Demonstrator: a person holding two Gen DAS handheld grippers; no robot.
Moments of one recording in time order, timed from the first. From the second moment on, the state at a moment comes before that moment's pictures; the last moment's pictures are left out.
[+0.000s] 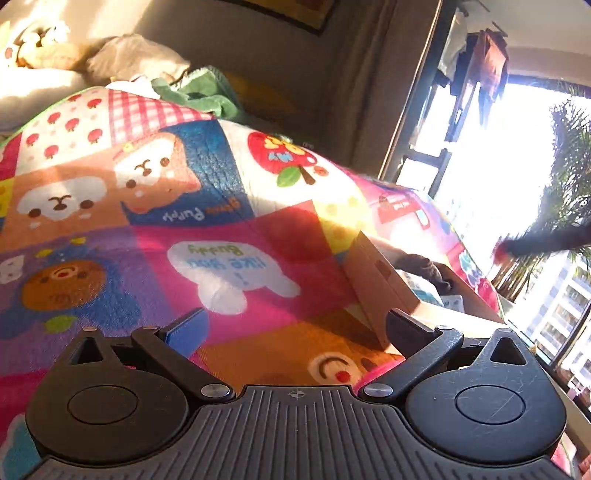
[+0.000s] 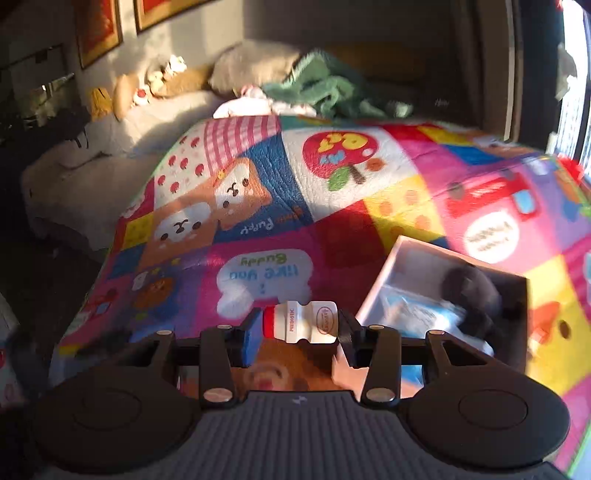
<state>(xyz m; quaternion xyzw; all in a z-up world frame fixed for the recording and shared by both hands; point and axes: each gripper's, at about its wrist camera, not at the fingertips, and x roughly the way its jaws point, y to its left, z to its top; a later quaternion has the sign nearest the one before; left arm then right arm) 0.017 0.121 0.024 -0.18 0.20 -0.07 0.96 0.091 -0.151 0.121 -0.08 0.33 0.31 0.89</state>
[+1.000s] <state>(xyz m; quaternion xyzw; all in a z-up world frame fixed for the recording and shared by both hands) 0.017 -0.015 0.011 0.02 0.33 -0.17 0.93 -0.009 -0.265 -0.003 -0.03 0.29 0.22 0.93</state>
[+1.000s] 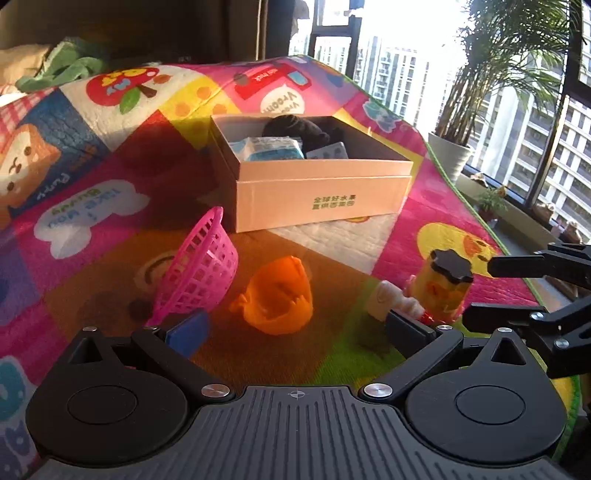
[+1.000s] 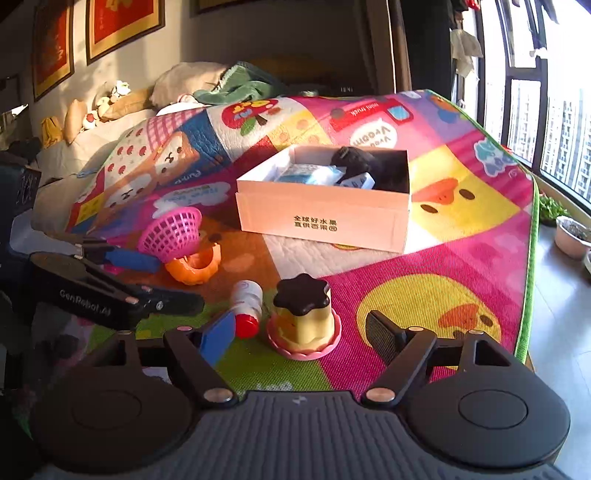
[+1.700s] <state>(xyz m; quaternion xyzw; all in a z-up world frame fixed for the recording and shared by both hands) 0.014 -0.036 0.019 0.04 0.31 -0.24 0.92 0.016 -0.247 -0.029 -0.08 0.31 0.22 0.92</state>
